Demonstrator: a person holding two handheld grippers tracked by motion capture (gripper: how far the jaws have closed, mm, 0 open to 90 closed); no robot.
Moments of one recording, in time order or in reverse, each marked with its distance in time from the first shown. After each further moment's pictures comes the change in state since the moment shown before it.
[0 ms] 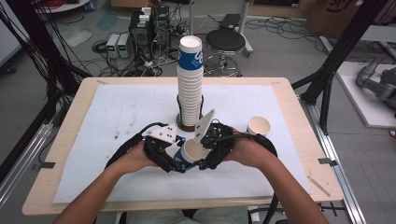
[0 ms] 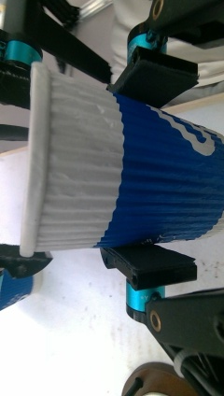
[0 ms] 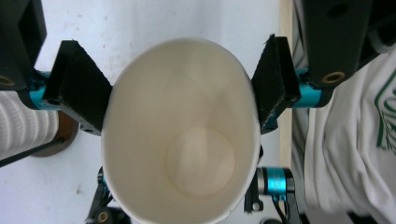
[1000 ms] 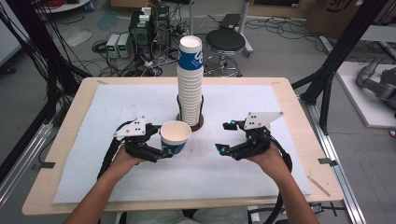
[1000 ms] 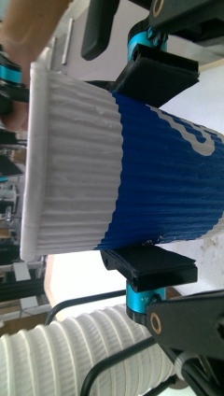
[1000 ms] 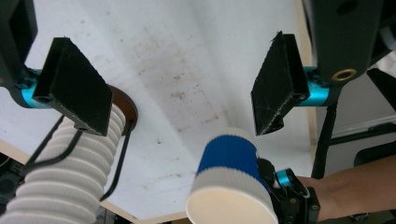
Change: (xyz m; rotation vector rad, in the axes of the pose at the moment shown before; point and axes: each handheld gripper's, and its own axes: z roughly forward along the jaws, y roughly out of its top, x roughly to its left) left arm 0.007 -0.047 -0.039 -0.367 0.236 -0.093; right arm -0.001 -0.105 -0.025 -0.543 -0.160 0.382
